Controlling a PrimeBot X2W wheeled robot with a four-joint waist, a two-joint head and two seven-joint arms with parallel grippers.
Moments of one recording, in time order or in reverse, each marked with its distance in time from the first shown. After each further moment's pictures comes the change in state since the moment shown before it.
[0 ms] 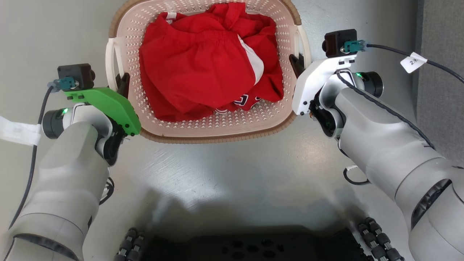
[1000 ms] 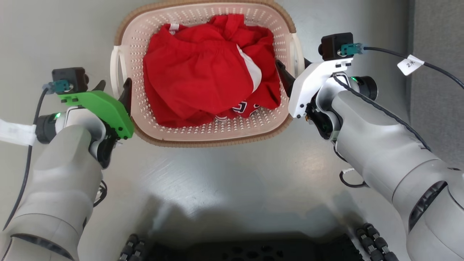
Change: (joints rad) left arm -0.008 0.011 -0.028 0.046 -0.015 0.000 0.013; right arm 0.004 0.010 0.021 0.000 0.053 0.001 0.002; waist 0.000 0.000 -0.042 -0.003
